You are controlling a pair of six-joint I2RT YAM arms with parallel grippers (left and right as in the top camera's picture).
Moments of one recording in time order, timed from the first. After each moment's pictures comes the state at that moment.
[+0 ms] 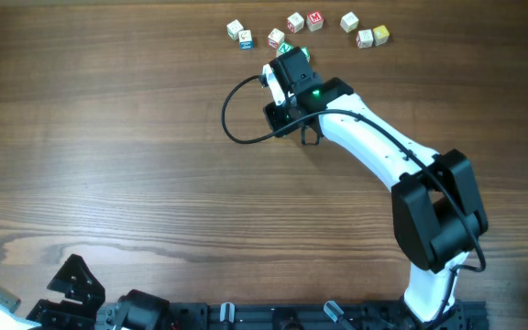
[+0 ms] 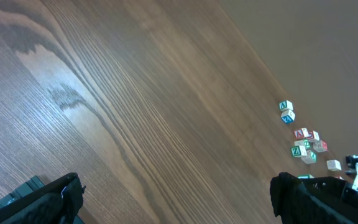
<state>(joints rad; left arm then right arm) -0.33 0.28 1.18 -1.62 -0.55 -1.09 0.54 2.00 1.51 -0.62 -0.05 0.05</state>
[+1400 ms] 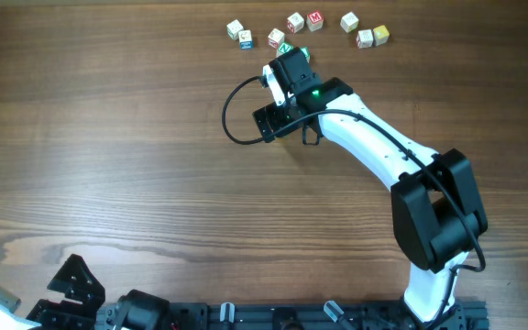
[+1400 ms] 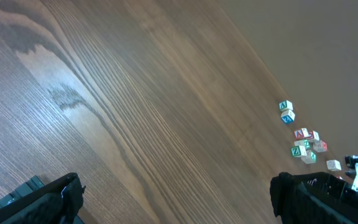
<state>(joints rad) -0.33 0.28 1.18 -1.62 -0.55 -1.09 0.54 2.00 1.51 -0.62 -0.03 0.03</state>
